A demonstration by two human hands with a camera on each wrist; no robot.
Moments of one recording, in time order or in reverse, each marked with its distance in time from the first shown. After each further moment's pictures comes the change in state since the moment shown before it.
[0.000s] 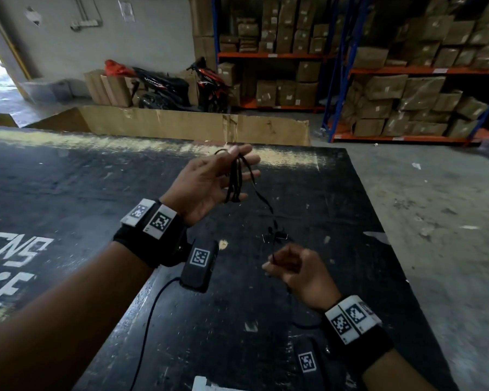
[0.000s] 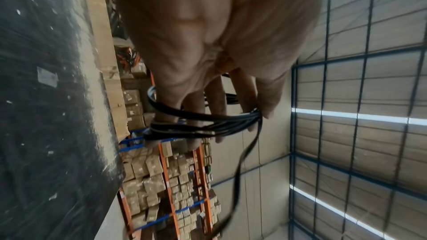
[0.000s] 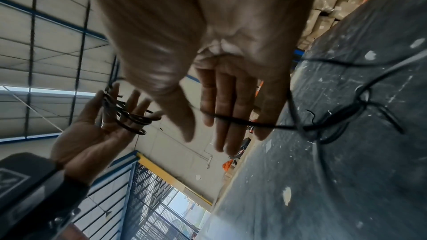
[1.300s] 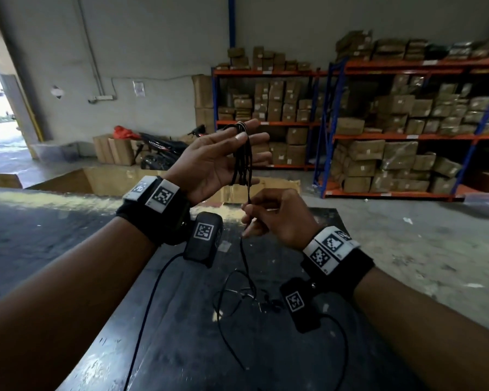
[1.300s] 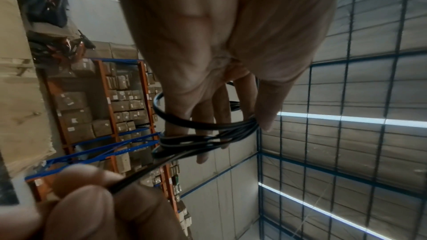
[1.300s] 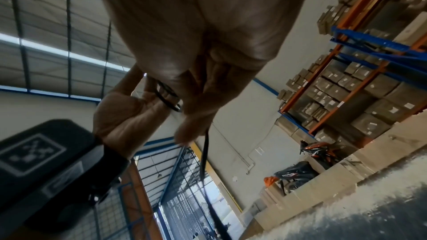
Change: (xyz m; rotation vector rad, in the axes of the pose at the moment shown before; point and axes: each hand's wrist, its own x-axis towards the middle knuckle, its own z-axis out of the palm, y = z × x) left_hand 0.058 0.136 0.027 0.040 -0.214 0.247; right_hand 0.097 -0.206 -0.025 -0.030 -0.077 -0.408
